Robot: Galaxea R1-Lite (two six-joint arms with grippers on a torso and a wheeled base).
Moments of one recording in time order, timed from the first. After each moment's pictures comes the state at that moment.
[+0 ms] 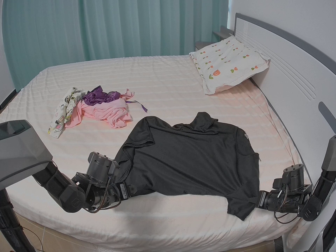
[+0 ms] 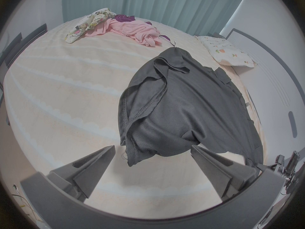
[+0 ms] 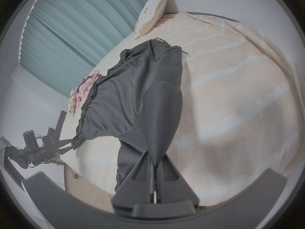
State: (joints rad) left arm -0.47 1.99 -0.61 -0.50 0.15 -0.67; right arm 0.27 1.98 -0.14 -1.08 0.13 0.58
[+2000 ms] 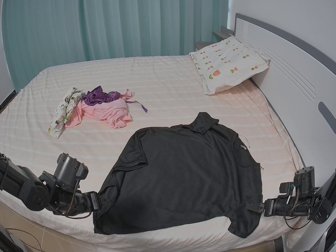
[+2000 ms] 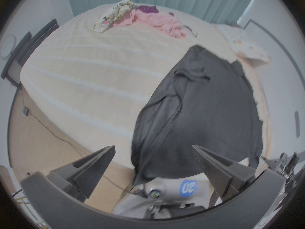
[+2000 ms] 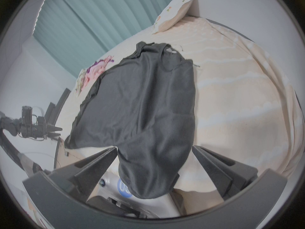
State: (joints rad) left arm -0.39 1.69 -0.51 -0.09 0.13 -0.67; right arm 0.23 1.84 -0.05 -1.00 0.20 0.34
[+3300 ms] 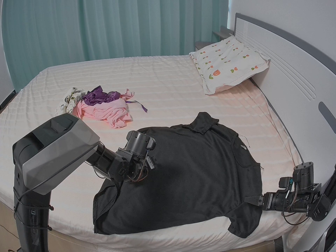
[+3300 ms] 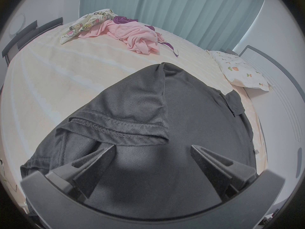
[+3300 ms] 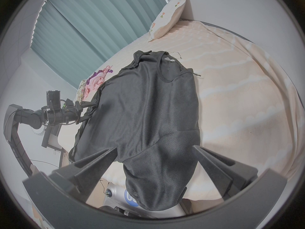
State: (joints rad) left arm -0.51 2.32 -1.25 -0.23 0.30 -0.84; right arm 0.23 1.84 -0.10 -1.01 0.19 0.42
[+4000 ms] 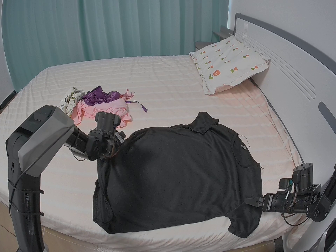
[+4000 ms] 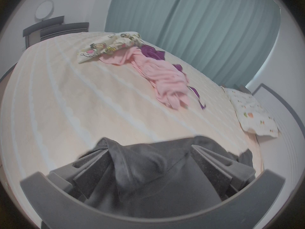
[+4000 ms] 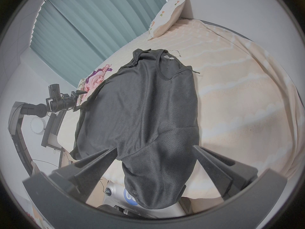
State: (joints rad) left arm -0.27 2.34 -1.36 -0.32 0.34 -0.82; right arm 0.23 1.85 -0.09 -1.01 0.19 0.42
